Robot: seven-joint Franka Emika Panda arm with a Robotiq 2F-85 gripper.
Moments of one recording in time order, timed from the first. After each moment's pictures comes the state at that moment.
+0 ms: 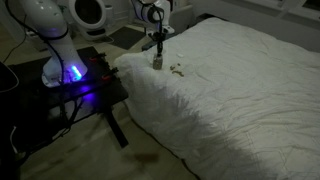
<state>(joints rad) 0.05 0.57 -0.21 -2.06 -0.12 2.51 0.53</state>
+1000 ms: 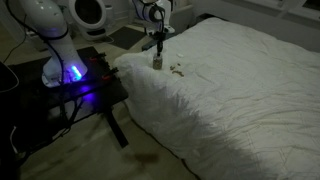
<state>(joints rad) 0.05 0.60 -0.20 -2.00 -0.12 2.45 0.53</state>
